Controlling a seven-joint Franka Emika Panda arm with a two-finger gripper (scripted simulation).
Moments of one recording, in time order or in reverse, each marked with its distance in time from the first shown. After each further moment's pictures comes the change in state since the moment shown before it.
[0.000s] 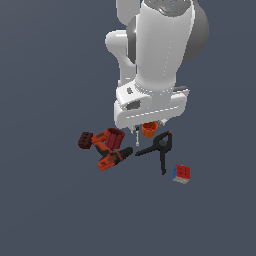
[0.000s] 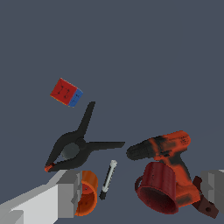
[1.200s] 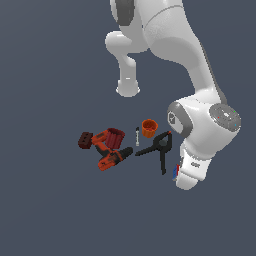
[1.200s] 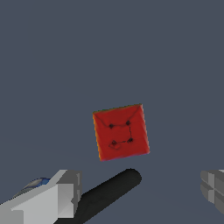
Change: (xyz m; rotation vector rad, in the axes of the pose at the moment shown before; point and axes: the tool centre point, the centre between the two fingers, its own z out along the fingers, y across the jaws) arm 0.095 -0.126 0.175 -0.008 -0.028 -0.878
